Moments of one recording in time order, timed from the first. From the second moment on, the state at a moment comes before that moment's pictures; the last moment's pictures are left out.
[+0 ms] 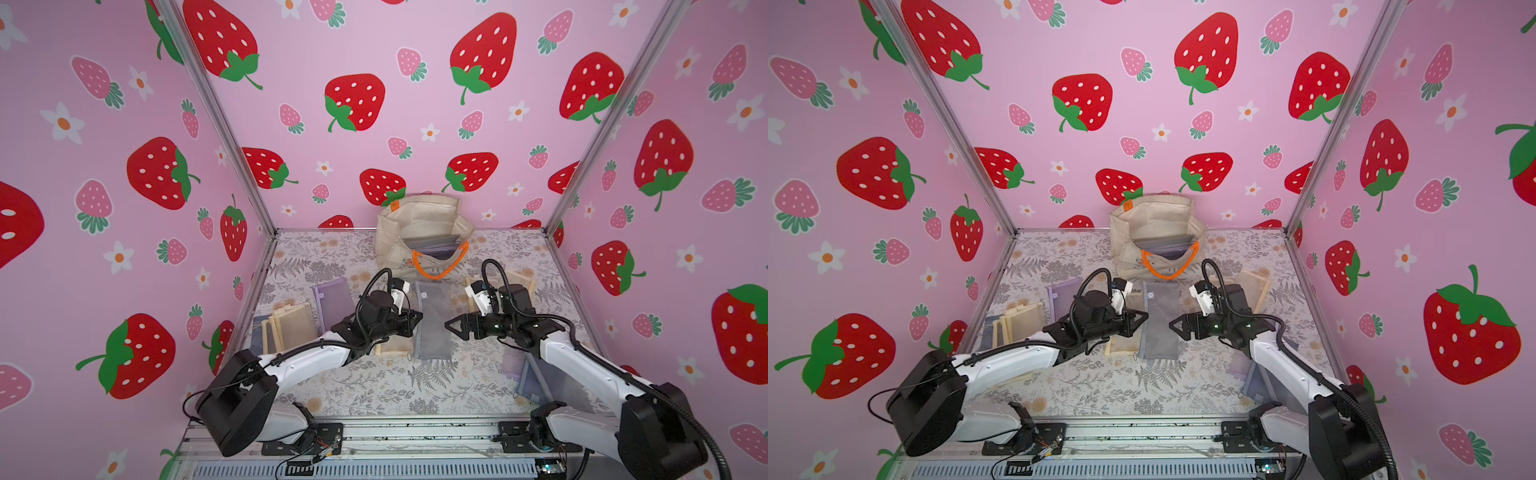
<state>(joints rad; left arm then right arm) -0.73 1.33 0.71 0.16 0.24 -0.57 0.46 1.16 0.66 -0.24 -0.62 0.26</state>
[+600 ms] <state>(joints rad) -0.73 0.97 0.62 0.08 0.25 -0.43 0.45 1.10 0.75 -0.25 -0.78 0.30</state>
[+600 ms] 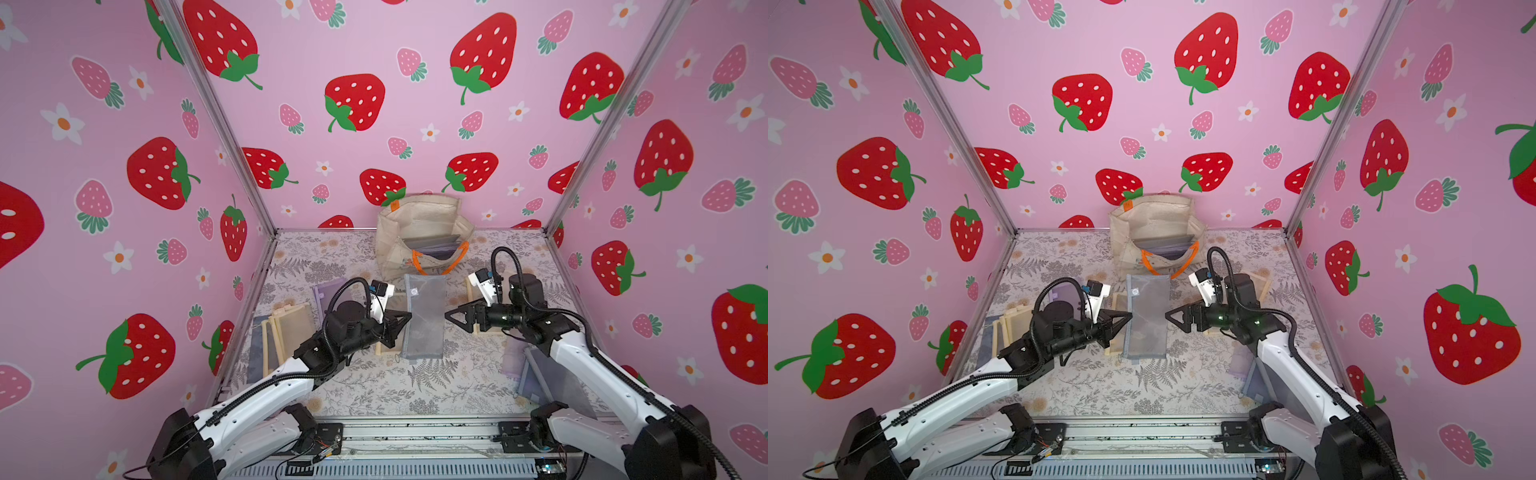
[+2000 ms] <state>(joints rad) -0.72 1.00 0.61 0.04 0.22 -0.39 0.53 1.12 0.95 -0.28 -0.81 0.19</state>
